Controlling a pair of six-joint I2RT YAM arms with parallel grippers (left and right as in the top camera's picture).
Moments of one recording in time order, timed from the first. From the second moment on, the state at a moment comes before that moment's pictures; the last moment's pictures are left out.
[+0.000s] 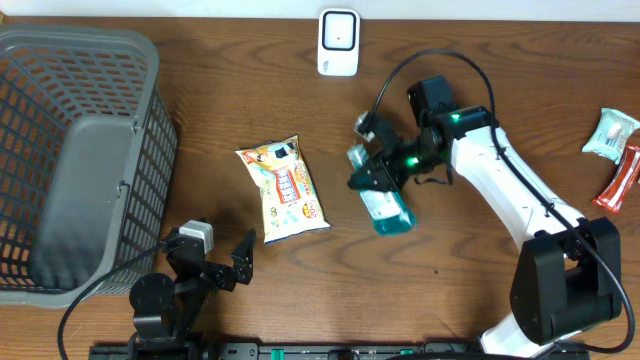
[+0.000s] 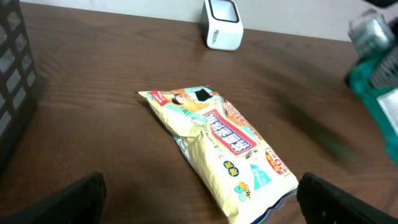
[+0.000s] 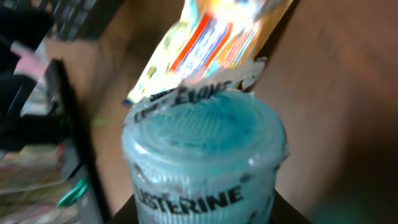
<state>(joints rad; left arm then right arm) 0.03 0.02 0.13 -0.44 0.39 -0.11 0.31 1.77 1.32 -0.83 -0.77 -0.35</state>
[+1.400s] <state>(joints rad) 0.03 0.02 0.13 -0.44 0.39 -0.11 0.55 2.55 2.22 -0.02 0.71 -0.84</state>
